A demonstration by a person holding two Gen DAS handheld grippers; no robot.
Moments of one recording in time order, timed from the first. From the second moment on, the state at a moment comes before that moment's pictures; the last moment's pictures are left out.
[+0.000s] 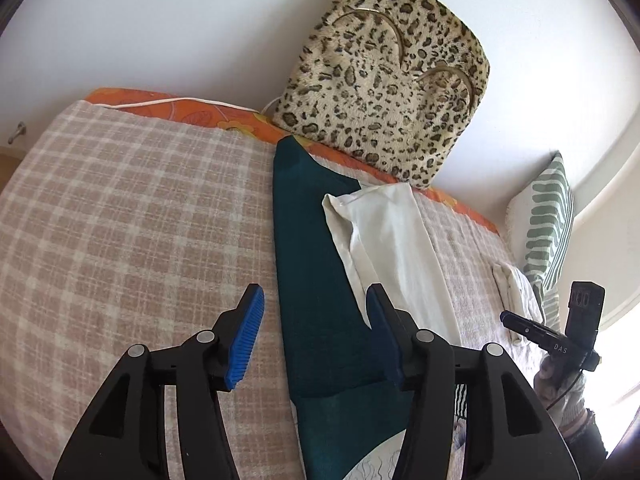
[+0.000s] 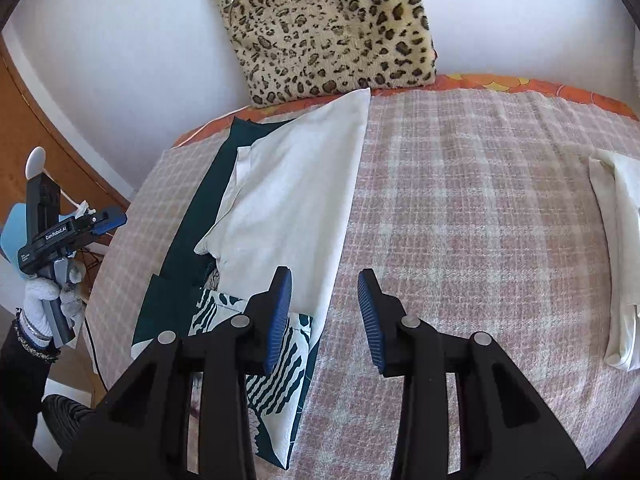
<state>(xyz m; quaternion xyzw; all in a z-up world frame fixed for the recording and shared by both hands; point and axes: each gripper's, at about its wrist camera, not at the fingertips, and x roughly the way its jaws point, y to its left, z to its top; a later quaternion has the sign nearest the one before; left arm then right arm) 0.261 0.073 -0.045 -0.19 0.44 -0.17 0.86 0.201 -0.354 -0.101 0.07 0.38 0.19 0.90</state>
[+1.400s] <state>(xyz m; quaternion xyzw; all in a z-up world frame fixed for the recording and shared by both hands) 0.461 0.032 -0.129 -0.14 0.44 -0.15 0.87 0.459 -0.300 -0.123 0.00 0.43 0.14 0.89</state>
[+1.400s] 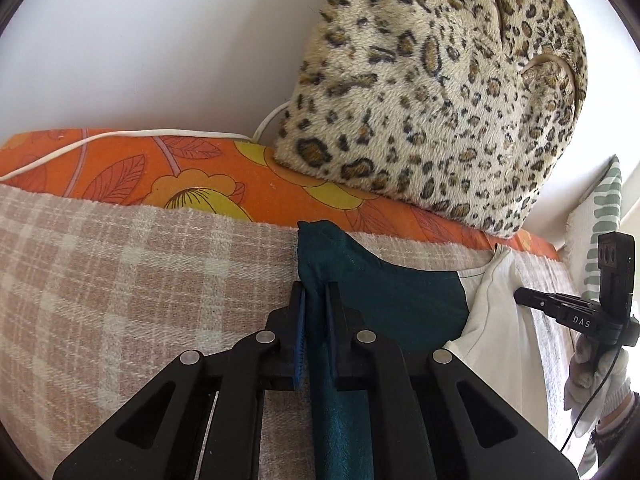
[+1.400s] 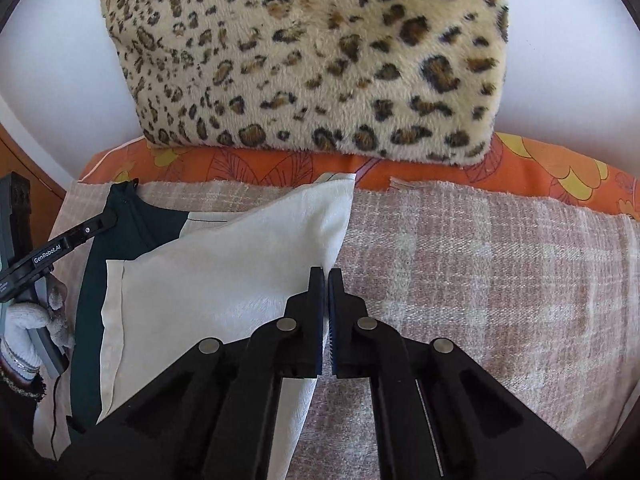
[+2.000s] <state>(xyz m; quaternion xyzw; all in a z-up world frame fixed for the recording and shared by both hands) 0.478 0.018 -0.132 -0.16 0.45 -0.16 0.87 0.481 -0.297 -0.112 0.03 0.43 0.16 0.89</state>
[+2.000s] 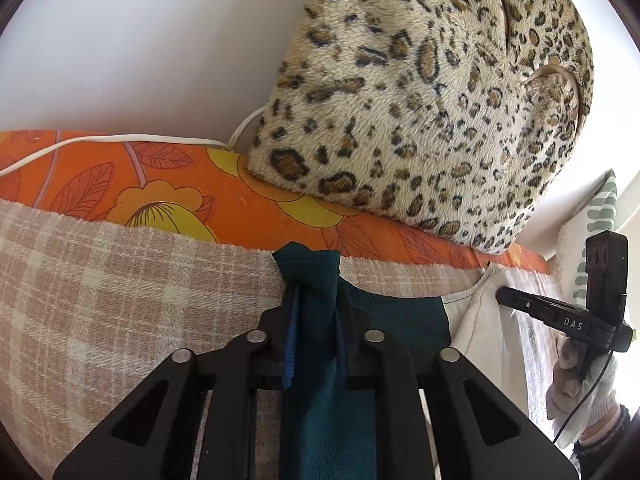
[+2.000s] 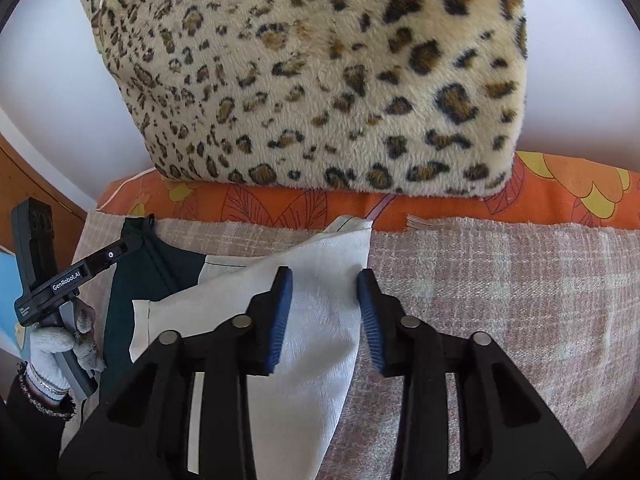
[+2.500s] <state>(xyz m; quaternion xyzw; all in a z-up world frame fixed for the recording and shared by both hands) 0.484 0.025 -0.126 -0.19 0.45 -0.18 0.86 0.495 -0.338 -0.106 0.11 0.41 0.20 0.88</state>
